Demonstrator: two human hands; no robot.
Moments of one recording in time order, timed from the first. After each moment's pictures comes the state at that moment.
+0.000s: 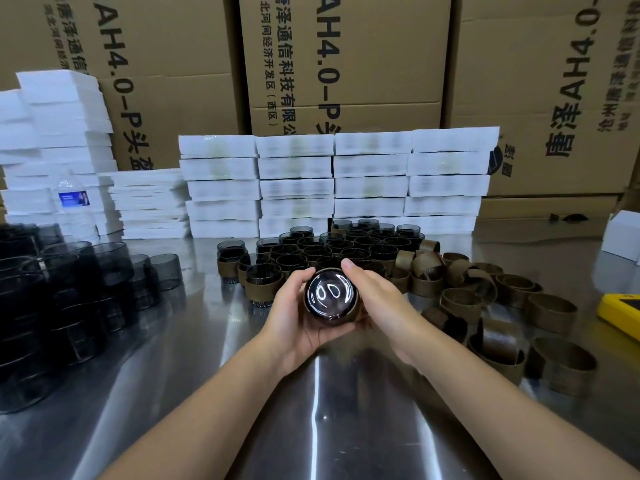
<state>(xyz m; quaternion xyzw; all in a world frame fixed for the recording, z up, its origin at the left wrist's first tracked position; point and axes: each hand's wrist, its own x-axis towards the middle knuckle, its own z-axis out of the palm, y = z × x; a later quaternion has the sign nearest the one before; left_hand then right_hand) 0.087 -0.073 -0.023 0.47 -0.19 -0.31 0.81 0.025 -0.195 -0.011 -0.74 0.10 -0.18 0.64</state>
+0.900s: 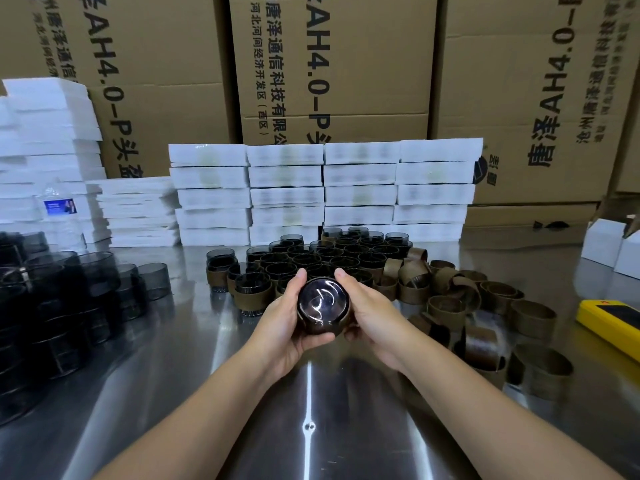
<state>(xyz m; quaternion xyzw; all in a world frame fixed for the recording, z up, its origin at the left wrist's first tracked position) 0.083 -0.075 -0.019 0.54 -0.19 -0.25 0.78 0.024 -0.197 -0.010 -0.71 0.09 -0.15 0.68</state>
